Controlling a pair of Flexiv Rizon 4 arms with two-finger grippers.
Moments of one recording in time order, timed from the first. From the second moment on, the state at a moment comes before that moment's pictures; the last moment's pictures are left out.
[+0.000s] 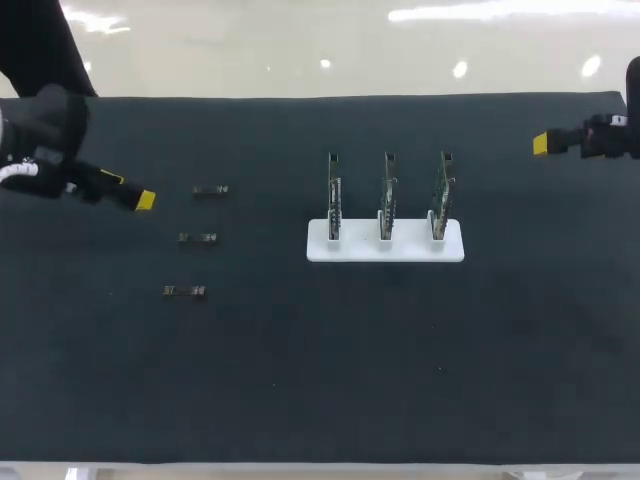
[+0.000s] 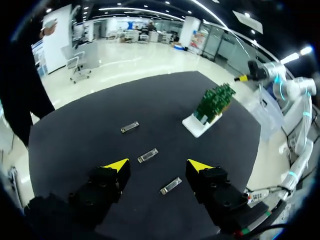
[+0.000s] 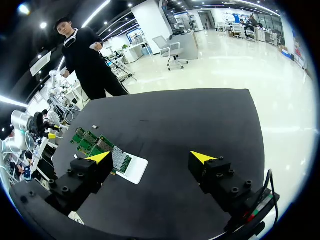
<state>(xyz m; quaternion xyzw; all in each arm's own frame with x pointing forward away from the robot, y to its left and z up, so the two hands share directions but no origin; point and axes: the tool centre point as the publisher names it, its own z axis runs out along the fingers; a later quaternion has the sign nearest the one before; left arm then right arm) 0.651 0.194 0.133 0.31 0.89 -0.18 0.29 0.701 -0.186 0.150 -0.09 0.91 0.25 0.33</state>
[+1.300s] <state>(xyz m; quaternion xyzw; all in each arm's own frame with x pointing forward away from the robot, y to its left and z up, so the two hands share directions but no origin) 0.645 0.192 0.140 0.42 0.88 -0.12 0.20 0.698 -0.093 0.194 -0.49 0.79 0.15 0.33</state>
